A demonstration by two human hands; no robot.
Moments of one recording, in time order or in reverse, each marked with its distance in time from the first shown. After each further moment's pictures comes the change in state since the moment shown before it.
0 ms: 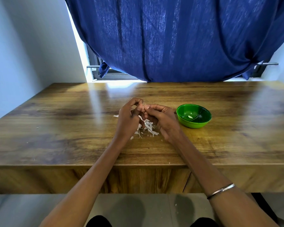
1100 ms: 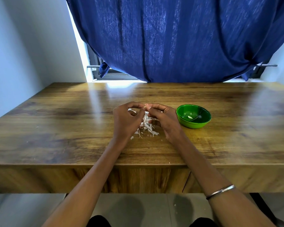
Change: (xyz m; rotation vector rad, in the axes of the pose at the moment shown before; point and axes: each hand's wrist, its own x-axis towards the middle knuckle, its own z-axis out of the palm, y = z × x) left_hand -0.004 0.002 -0.003 0.176 0.180 0.032; right_hand -0.003 -0.004 0.000 -0.222 0.143 0.010
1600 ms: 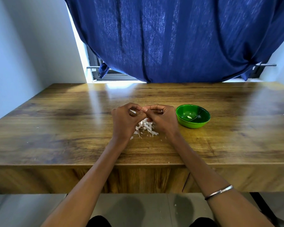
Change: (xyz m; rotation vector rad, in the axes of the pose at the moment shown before) left_hand -0.001 -0.002 -0.005 0.065 -0.008 0.136; right_hand -0.003 0.003 0.002 -0.246 0.045 -0.275
